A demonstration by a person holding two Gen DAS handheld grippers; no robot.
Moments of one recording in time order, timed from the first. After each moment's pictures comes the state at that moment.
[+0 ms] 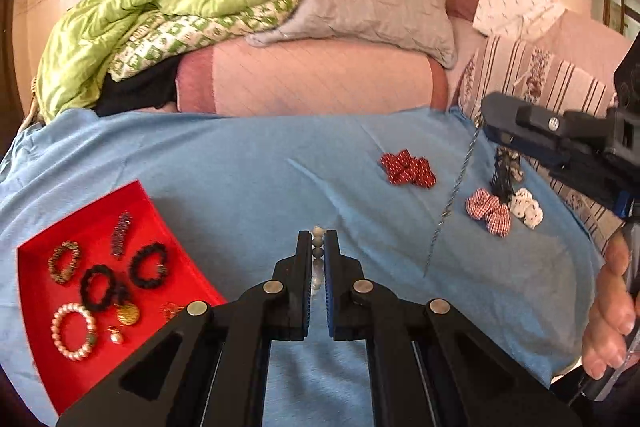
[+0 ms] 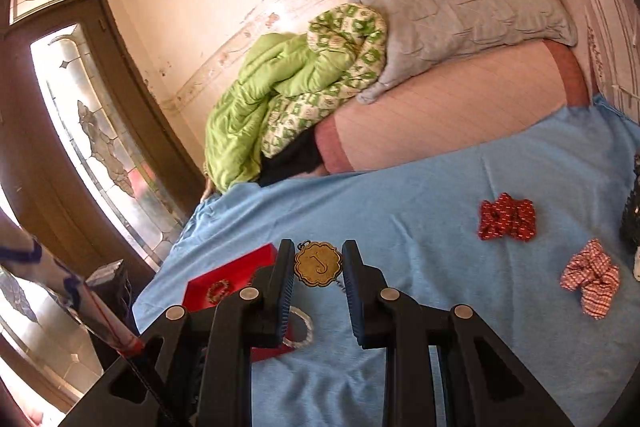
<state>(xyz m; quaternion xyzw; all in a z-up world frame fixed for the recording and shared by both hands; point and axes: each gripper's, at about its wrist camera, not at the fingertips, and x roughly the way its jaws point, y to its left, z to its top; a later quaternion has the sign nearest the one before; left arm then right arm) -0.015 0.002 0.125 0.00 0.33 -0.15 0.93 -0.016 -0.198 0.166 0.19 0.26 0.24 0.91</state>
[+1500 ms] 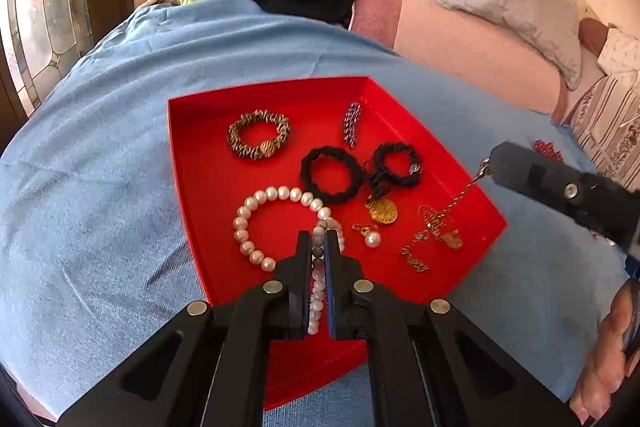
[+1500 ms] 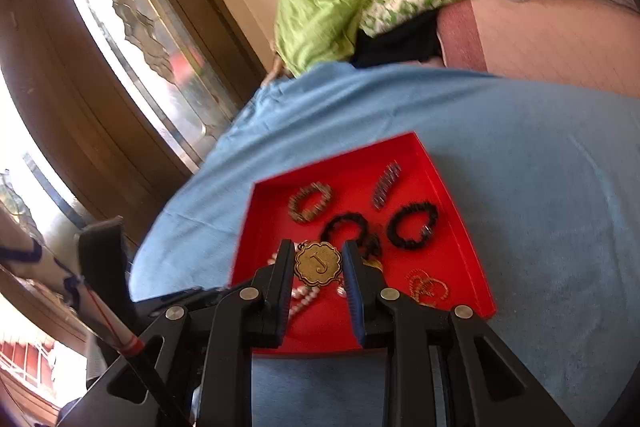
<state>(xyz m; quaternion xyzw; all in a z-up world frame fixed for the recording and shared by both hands) -0.042 0.210 0.054 -0.08 0.42 0.02 0.90 0.006 0.042 0.096 0.10 0.39 0.35 0.85</state>
